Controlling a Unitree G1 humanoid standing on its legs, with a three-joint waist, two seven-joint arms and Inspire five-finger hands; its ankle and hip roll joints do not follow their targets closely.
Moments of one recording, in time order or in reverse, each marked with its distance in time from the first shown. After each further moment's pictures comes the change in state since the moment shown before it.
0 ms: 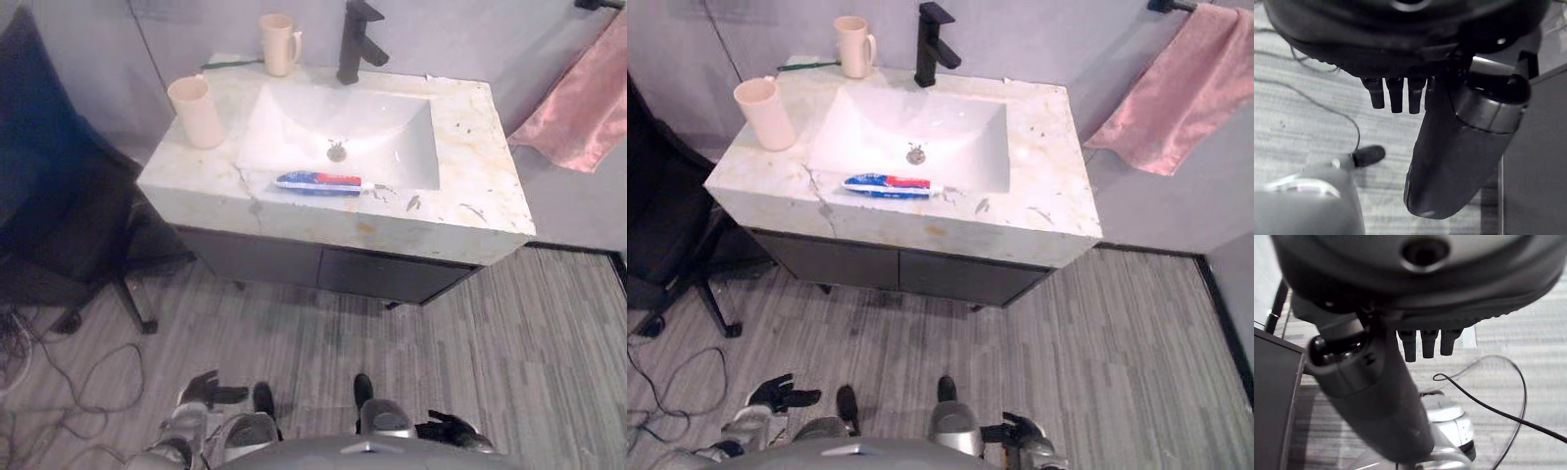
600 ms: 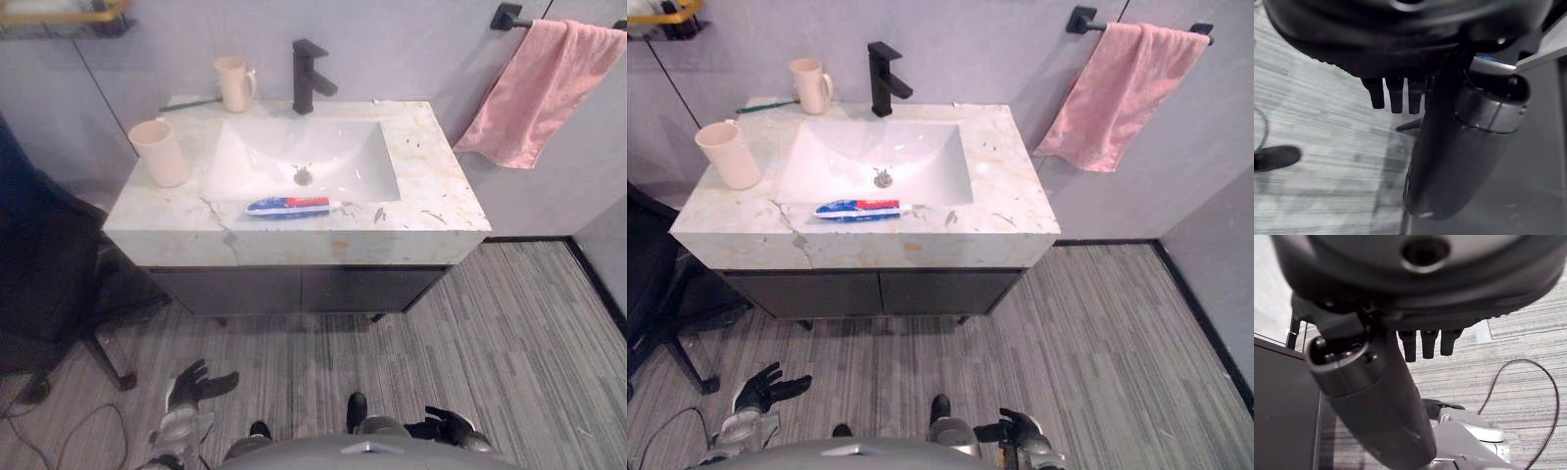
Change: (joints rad) left arm 0.103 0.001 0.048 -0.201 -0.106 -0.196 0.091; right arm 0.009 -0.009 0.016 -0.019 -0.035 -0.005 0.001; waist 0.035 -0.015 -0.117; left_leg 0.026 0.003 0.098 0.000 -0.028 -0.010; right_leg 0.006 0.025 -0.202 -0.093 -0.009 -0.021
